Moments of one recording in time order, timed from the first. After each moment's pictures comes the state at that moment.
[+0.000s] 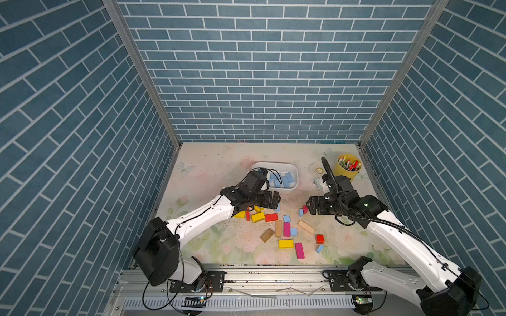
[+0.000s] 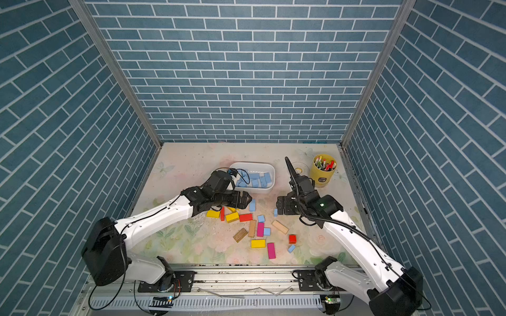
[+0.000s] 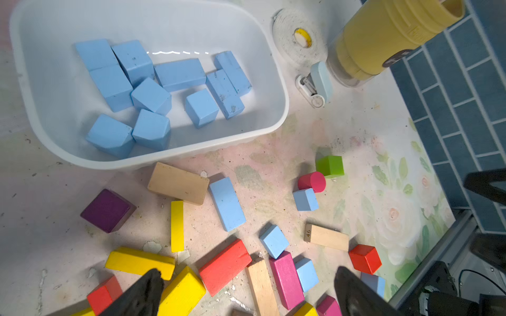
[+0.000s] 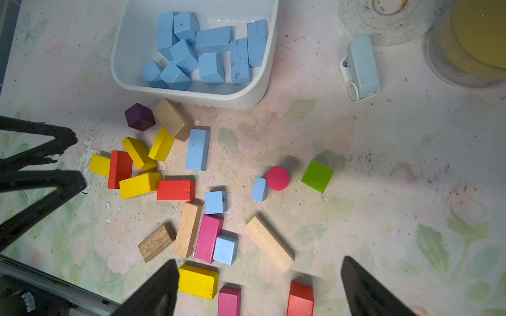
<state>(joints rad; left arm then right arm) -0.75 1.47 1.06 -0.41 0.09 -0.49 0.60 1.02 0.94 -0.85 0.01 0.45</state>
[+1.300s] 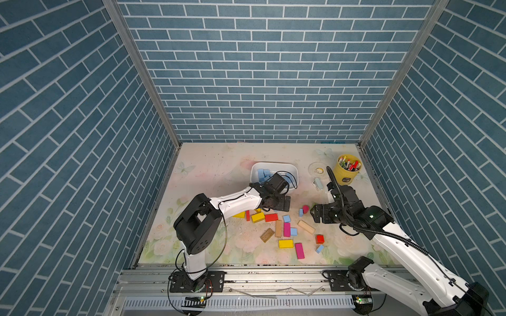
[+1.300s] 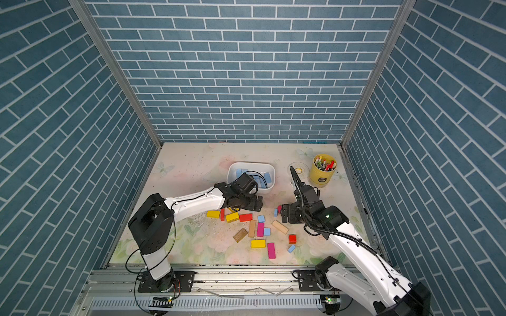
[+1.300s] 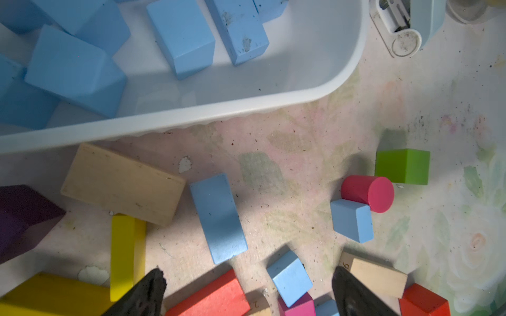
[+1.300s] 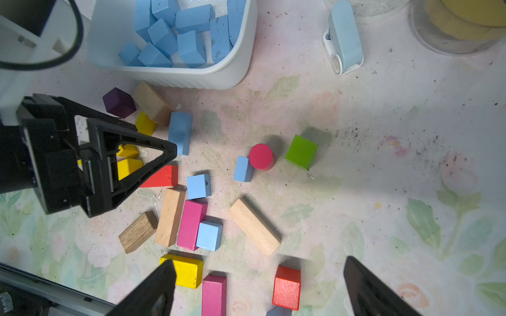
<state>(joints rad) -0.84 1.83 1.27 -0.50 0.00 -0.60 0.60 0.91 0.82 -0.85 0.02 0.47</state>
